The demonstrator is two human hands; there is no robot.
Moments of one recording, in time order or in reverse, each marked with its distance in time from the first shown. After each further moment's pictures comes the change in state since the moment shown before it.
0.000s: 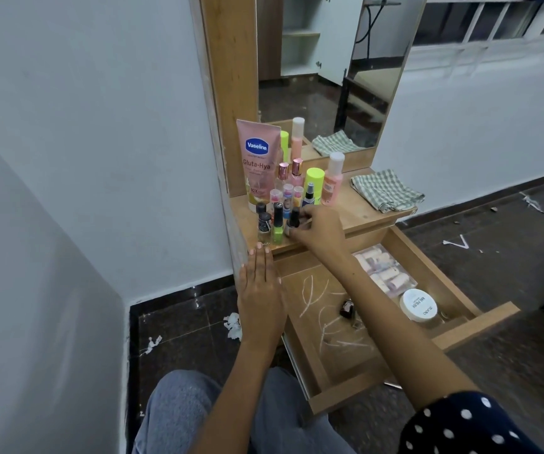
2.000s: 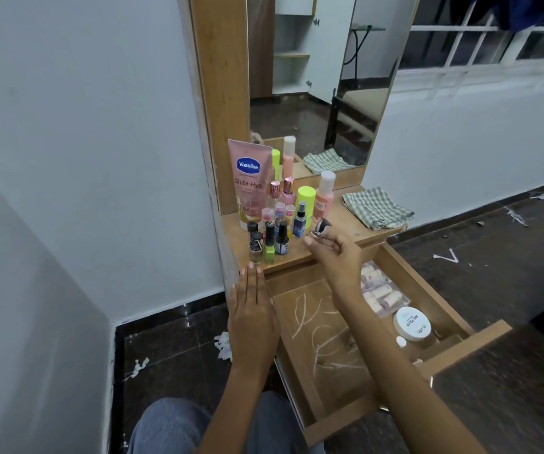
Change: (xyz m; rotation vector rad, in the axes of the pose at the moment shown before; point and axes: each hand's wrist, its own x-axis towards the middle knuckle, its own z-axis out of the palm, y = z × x) left_hand 0.000 -0.002 0.005 0.007 0.027 0.024; right_hand -0.027 0.030 -0.005 0.895 0.248 0.275
